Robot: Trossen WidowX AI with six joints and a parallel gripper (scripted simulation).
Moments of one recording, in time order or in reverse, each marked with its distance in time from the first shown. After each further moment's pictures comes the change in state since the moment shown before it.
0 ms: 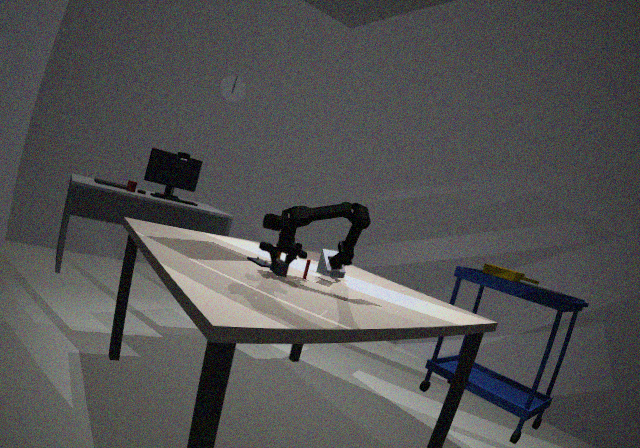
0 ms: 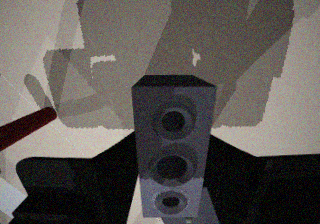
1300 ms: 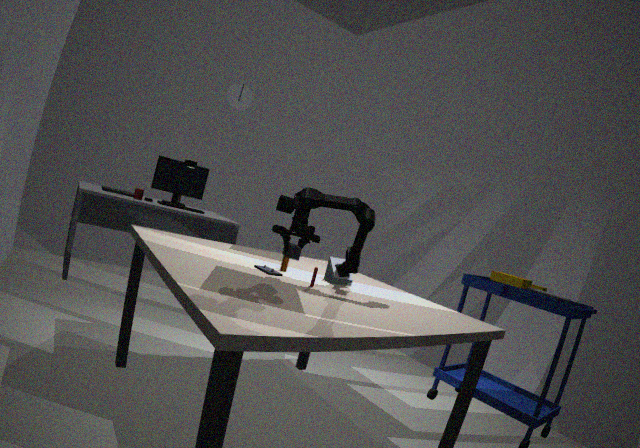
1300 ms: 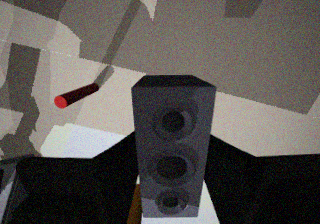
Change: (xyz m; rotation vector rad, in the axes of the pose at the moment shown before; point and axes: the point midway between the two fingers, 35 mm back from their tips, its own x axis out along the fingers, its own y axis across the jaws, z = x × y) arm -0.098 0.000 -0.009 0.023 0.004 -0.012
